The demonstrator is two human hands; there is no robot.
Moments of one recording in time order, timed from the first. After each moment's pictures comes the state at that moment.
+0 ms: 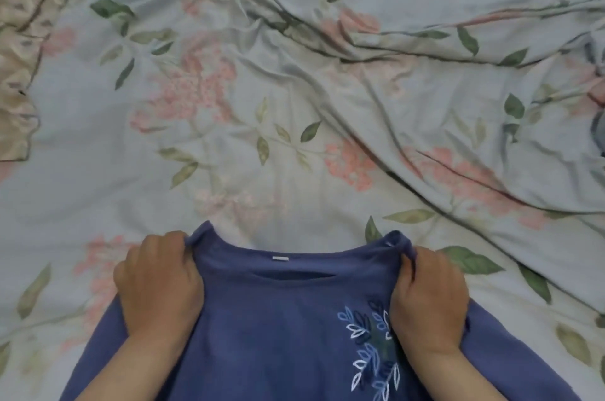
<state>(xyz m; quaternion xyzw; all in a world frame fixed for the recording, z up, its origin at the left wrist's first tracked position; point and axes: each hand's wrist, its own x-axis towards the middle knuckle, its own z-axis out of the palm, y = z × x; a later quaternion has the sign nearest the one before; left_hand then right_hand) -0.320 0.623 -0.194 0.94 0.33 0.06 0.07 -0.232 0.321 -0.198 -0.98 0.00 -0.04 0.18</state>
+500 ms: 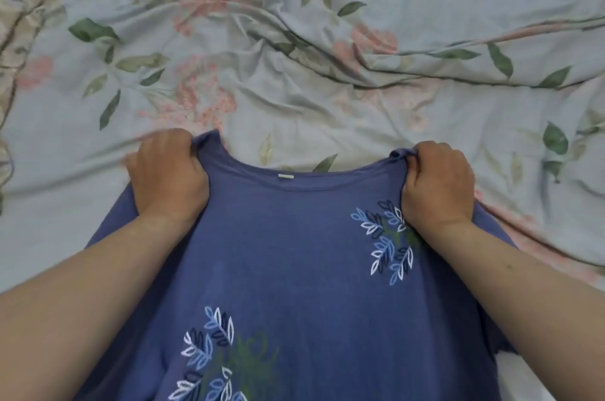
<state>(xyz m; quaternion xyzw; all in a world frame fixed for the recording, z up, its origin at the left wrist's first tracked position) -0.129 0.715 -0.200 0.95 0.28 0.13 0.05 -0.021 0.380 -0.197 -0.98 -0.11 -0.10 0.11</state>
